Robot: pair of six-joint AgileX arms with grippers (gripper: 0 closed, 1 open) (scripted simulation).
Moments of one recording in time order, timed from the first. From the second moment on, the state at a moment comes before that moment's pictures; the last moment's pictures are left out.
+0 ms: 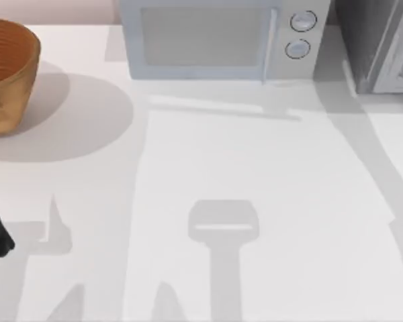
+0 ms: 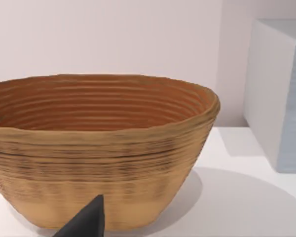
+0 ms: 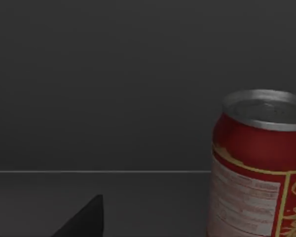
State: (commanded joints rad) left arm 0.00 0.00 0.00 0.00 0.00 0.00; right arm 0.29 1.63 1.88 -0.25 0.32 0.01
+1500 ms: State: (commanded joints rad) left arm 0.00 0.00 0.00 0.00 0.00 0.00; right arm 0.26 1.74 2.00 -0.26 0.30 0.01
